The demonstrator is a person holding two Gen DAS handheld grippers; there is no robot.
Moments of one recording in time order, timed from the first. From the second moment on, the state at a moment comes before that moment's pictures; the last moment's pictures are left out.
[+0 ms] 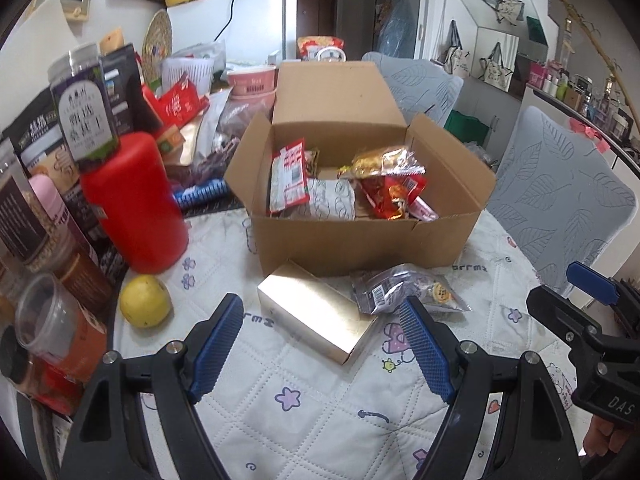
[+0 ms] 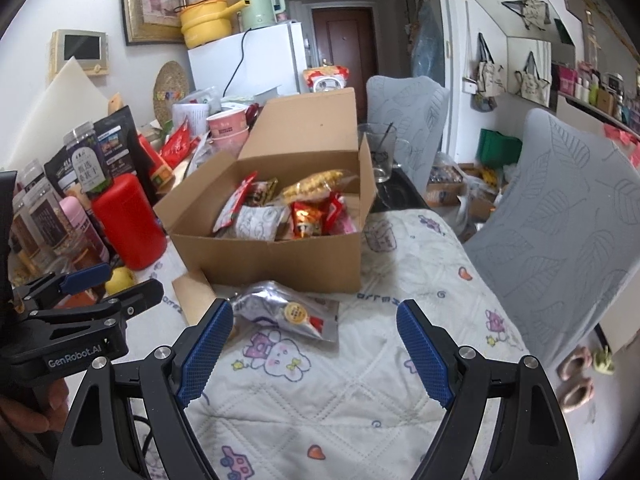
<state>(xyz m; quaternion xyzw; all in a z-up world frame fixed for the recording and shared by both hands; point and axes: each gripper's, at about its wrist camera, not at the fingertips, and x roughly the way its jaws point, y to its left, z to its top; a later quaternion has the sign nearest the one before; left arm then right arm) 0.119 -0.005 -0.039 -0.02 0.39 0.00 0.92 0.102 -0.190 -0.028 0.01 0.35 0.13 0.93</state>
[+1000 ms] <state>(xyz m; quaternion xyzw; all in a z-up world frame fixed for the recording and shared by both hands) 0.185 0.010 -0.101 -0.07 0.46 0.04 0.88 0.201 -0.139 -0.118 -0.11 0.43 0.30 0.84</state>
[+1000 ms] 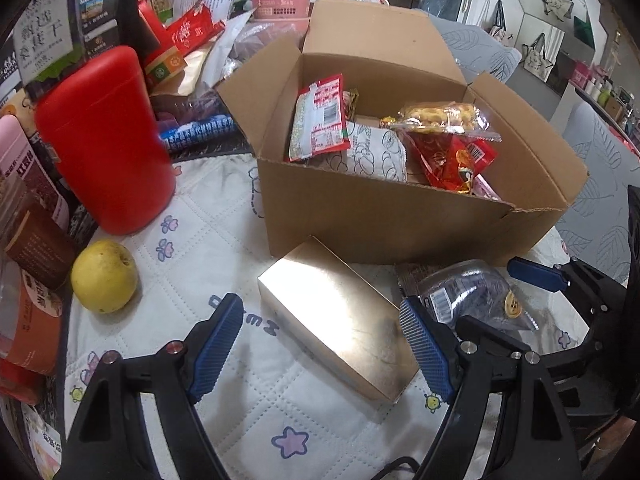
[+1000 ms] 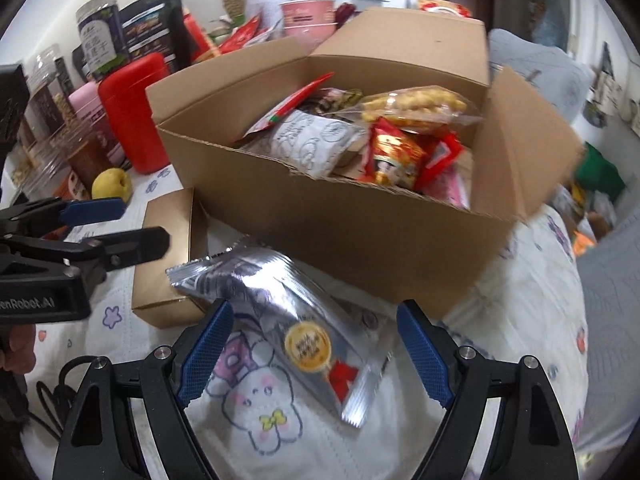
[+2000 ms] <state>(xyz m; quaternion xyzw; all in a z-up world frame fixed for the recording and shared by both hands) 0.179 -0.018 -0.113 -0.06 0.48 -0.02 0.87 0.147 -0.202 -0.094 -0.01 0.43 0.22 0.87</state>
